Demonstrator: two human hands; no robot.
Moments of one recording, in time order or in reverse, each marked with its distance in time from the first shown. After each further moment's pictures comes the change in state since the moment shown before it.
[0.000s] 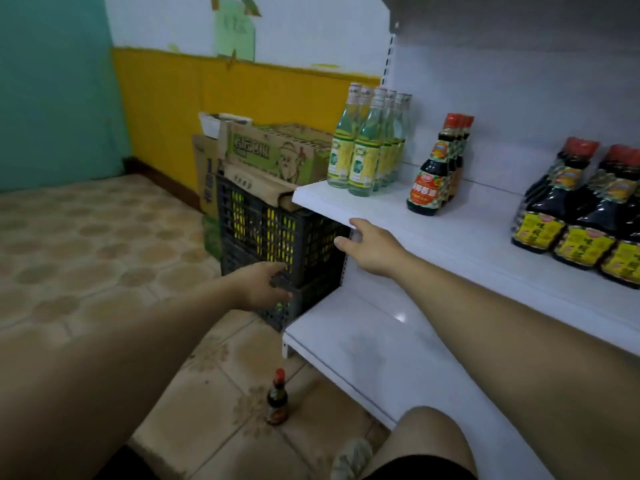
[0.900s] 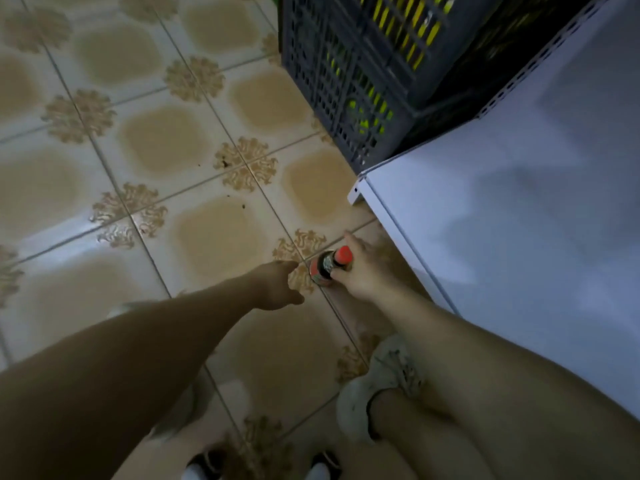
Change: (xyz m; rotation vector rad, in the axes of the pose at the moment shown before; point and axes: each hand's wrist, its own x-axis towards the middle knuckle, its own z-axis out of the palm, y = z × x) left_hand 0.140 -0.248 0.286 -0.170 -0.522 -0.420; right_hand 0.102 0.152 0.423 -0.085 -0.713 0.201
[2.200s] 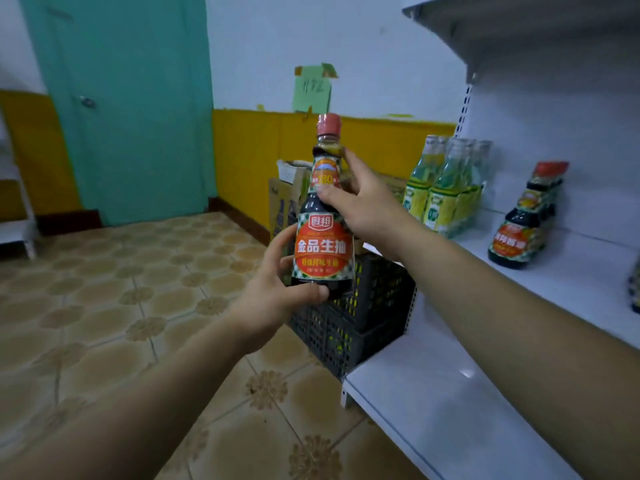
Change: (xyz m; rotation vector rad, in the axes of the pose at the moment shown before) left_hand -0.443 0.118 -0.128 -0.980 0.597 1.081; right_hand -0.421 -0.246 -0.256 0.585 0.575 -0.942
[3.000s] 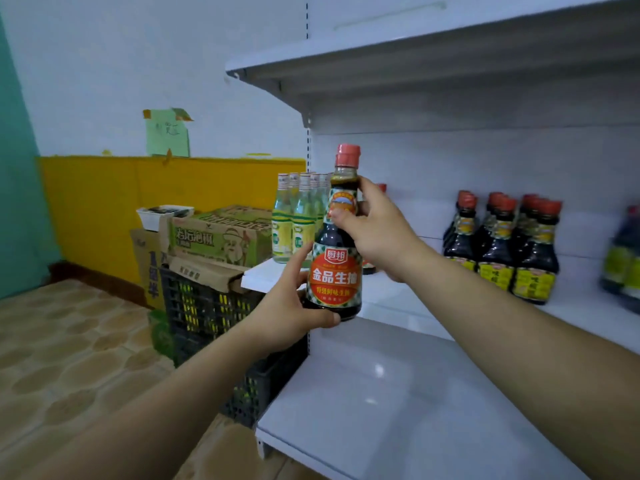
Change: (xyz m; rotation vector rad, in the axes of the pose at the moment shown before) left_hand 0.061 0.007 0.149 0.250 -0.490 0.067; right_hand -0.085 -0.019 -0.154 -0.226 0.489 0.029
